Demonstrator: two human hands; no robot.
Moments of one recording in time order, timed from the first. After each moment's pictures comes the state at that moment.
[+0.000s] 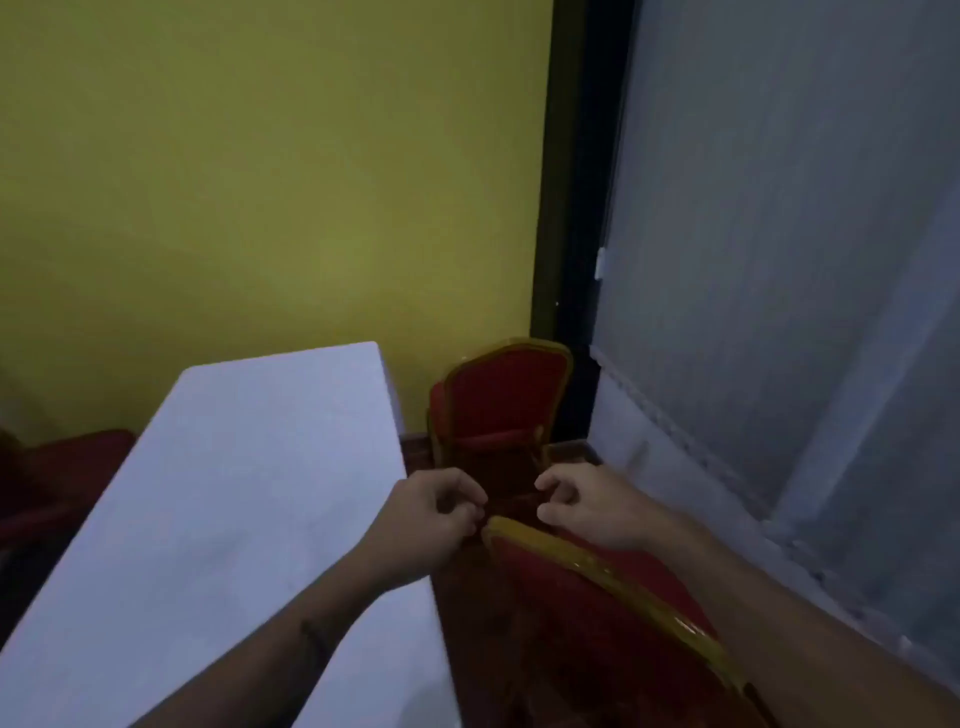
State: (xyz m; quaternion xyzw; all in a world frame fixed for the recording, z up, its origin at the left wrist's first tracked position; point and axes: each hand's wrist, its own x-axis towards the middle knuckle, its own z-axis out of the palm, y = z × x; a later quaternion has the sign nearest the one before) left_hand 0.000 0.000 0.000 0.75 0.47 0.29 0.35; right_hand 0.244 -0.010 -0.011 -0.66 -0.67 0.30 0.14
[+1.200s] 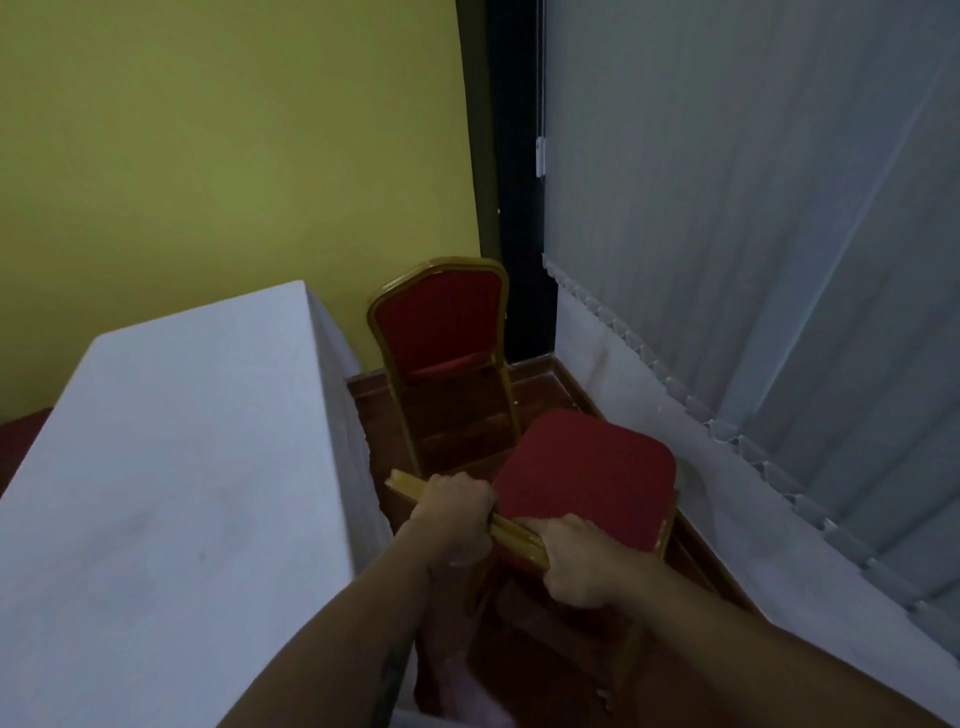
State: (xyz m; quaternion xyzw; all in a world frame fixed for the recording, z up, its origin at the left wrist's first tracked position) left_hand 0.184 0.017 -0.094 0.89 0.43 -0.15 0.08; right_hand 0.339 -0.062 -0.124 -0.66 -0.67 0.33 0.01
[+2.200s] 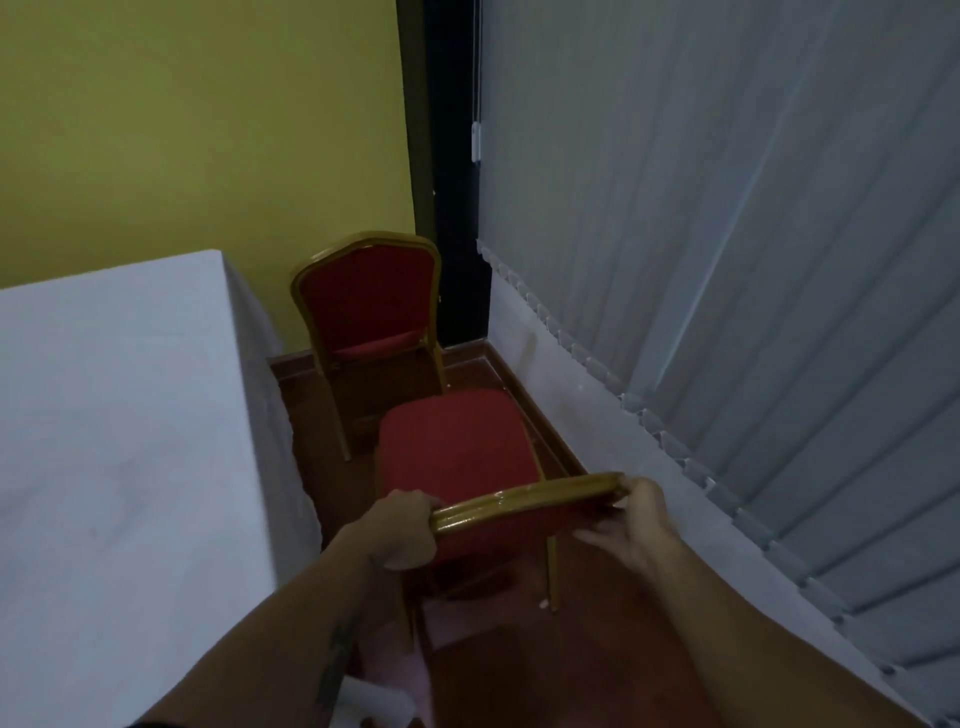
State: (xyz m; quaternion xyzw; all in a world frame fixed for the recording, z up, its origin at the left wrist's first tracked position) left_hand 0.187 -0.025 -0.137 0.82 0.47 -0.13 0.30; right_hand 0.446 -0.135 -0.157 -0.62 0.03 0.52 0.59
